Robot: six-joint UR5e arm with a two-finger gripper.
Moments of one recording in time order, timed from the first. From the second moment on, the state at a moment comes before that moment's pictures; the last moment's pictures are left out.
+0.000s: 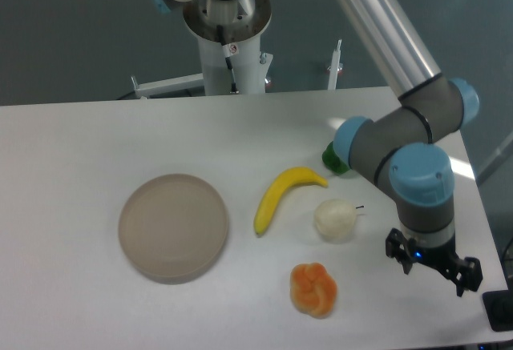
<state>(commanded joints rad) 2.40 -2.21 -1.30 -0.83 1.70 1.20</state>
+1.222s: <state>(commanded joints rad) 2.24 -1.88 -1.91 -0.86 1.62 1.01</state>
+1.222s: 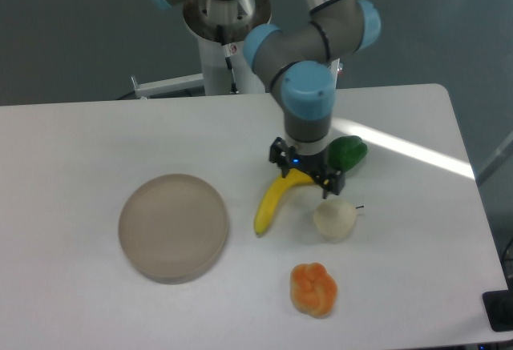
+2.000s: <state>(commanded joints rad) 2.22 -1.94 -1.95 -0.81 1.63 0.98</state>
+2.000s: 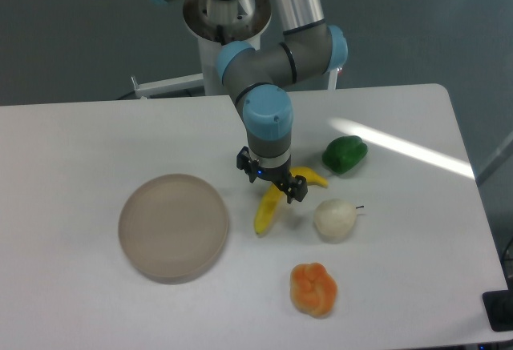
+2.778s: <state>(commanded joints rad) 2.23 -1.94 -1.96 -0.80 1.63 0.98</state>
